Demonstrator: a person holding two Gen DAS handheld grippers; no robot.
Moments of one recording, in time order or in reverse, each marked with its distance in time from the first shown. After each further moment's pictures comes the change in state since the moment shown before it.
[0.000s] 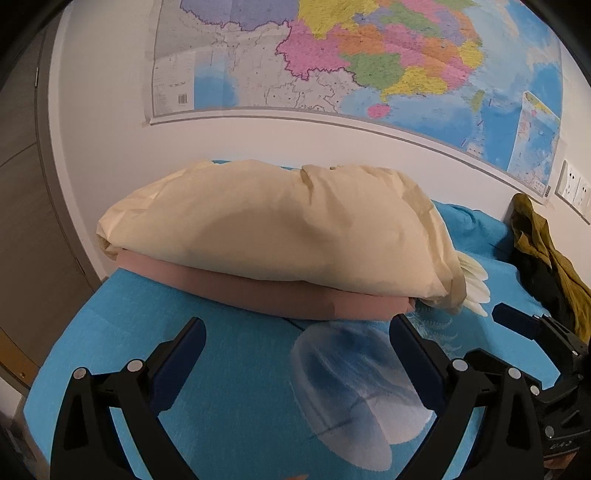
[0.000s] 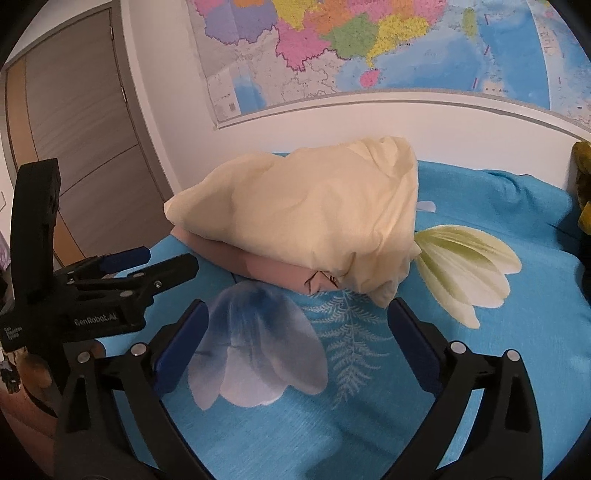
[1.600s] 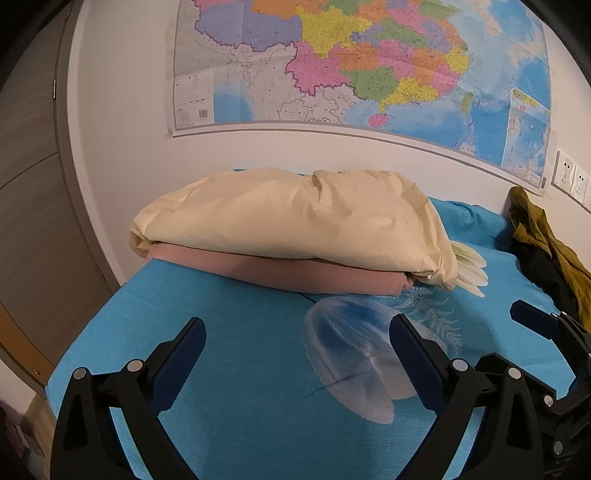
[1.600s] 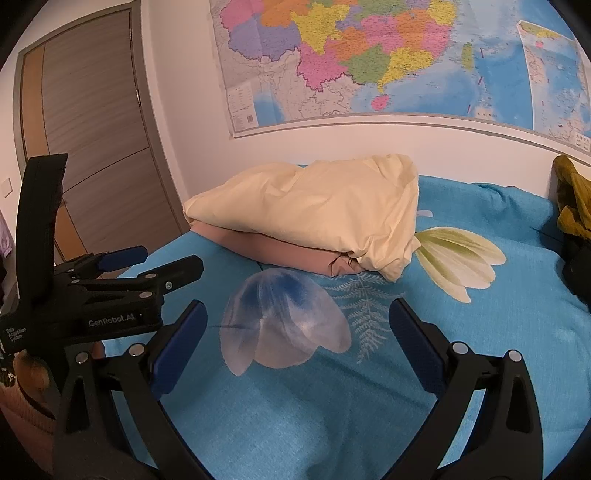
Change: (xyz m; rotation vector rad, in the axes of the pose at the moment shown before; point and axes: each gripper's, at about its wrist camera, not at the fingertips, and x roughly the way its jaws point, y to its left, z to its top) left arm -0.041 0.000 -0.024 0.017 -0.040 0.063; right arm -0.038 0.029 -0.024 -0.037 -0.053 -0.015
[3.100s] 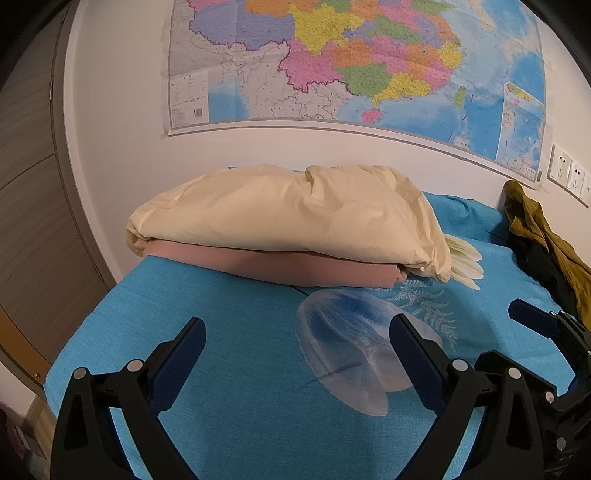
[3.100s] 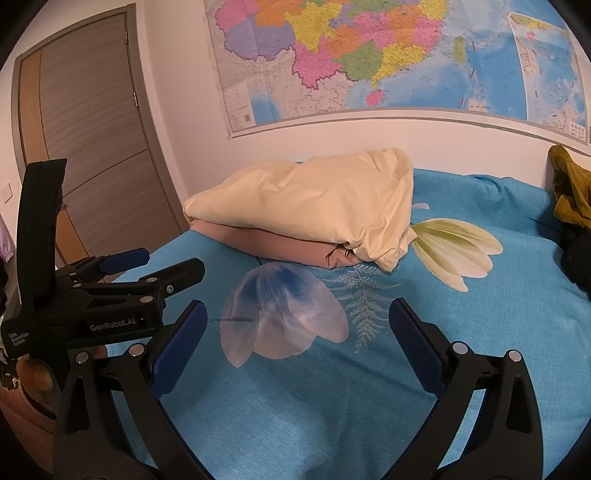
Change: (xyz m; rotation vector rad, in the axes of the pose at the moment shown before) left arm -0.003 -0.009 -0.007 0.010 0.004 -0.003; right arm -0.004 -0.002 -0.006 0.020 0.005 -0.001
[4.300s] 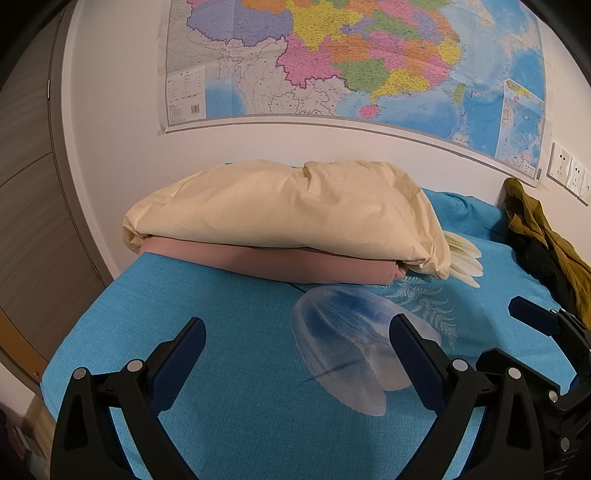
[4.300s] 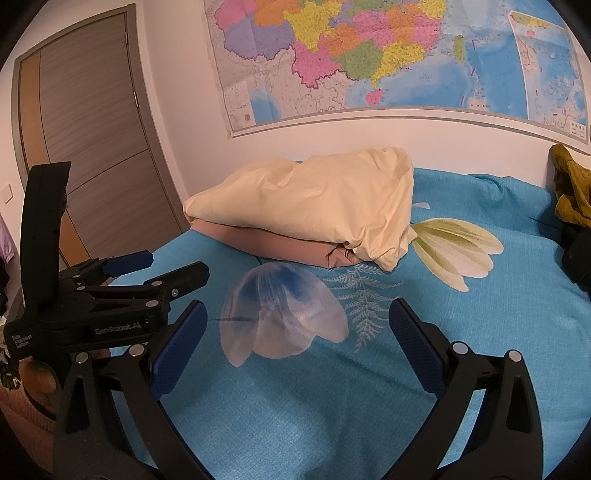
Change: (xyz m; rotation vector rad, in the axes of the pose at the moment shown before) left arm 0.004 -0.002 -0.003 0.000 0.010 -0.004; right arm 0.000 -0.001 0.000 0.007 -0.001 0.002
